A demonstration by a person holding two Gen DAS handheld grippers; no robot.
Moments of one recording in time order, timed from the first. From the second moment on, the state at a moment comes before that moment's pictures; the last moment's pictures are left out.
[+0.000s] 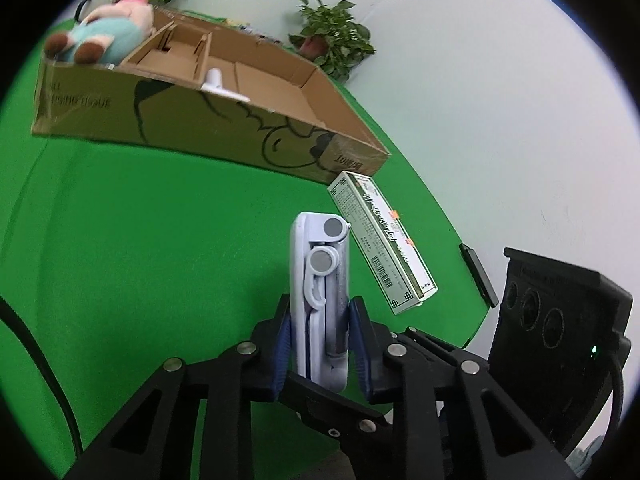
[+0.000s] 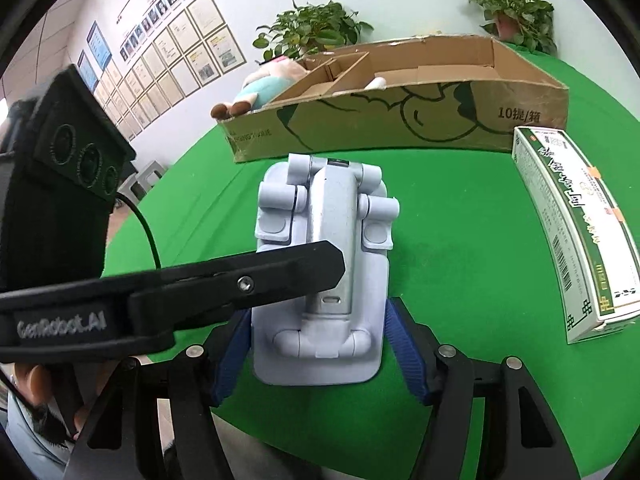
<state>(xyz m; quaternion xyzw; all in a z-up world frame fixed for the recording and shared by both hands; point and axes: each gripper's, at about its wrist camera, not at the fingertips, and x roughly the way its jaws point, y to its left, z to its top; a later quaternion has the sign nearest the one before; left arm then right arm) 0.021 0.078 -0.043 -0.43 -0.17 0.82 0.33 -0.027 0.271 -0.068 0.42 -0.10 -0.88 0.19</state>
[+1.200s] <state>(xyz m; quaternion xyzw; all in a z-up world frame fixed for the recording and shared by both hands) -0.042 0.098 0.084 -0.32 -0.11 0.87 0.36 -0.093 0.276 0.071 0.34 -0.07 -0.92 0.17</state>
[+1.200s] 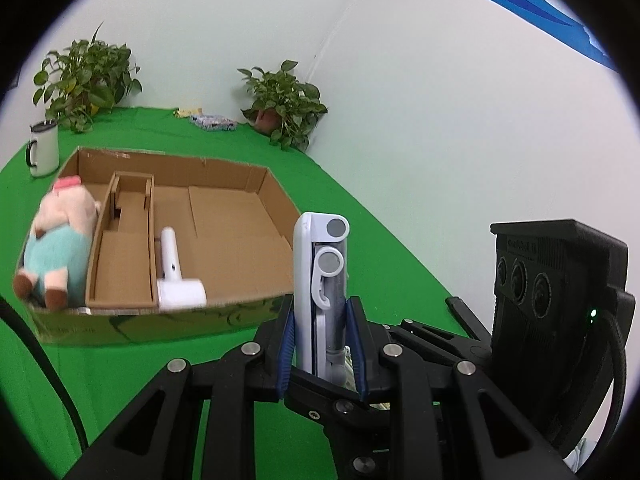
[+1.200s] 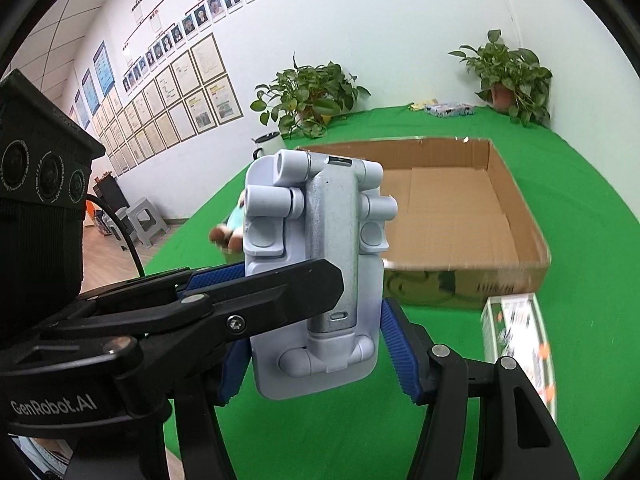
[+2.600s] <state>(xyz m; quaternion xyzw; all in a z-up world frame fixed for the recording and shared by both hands) -0.237 0.151 -0.036 -0.55 -0.12 0.78 0.29 -0.315 0.332 -0.060 0.57 -0.16 -0.79 0.15</state>
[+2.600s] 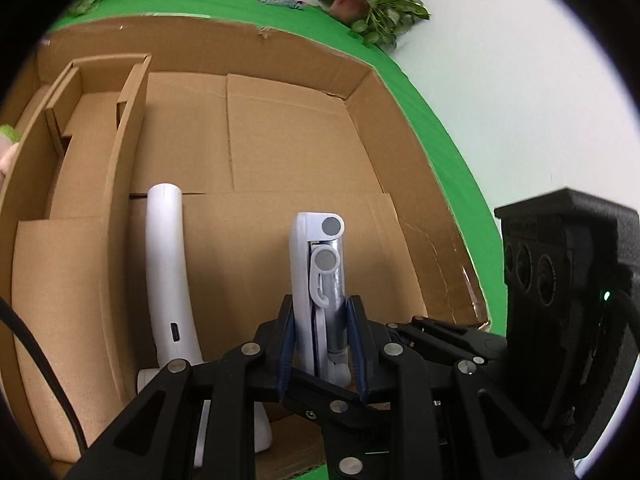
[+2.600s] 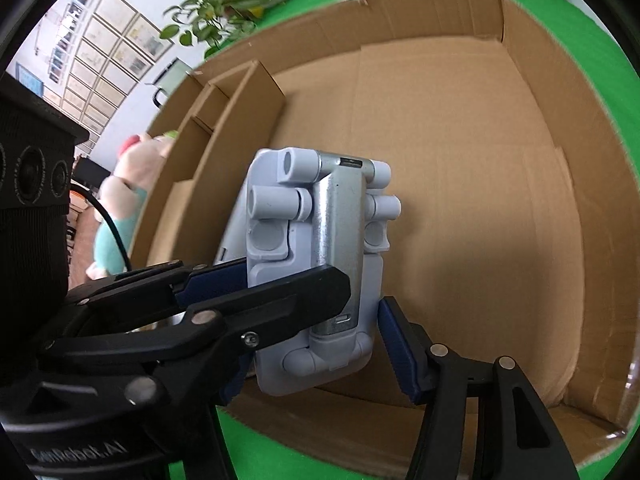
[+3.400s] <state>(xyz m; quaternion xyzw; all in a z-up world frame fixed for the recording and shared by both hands) -0.231 0.112 0.009 -0.52 -0.09 0.81 0.26 -0.312 0.358 -0.047 0.55 -0.21 -0.80 0.15</state>
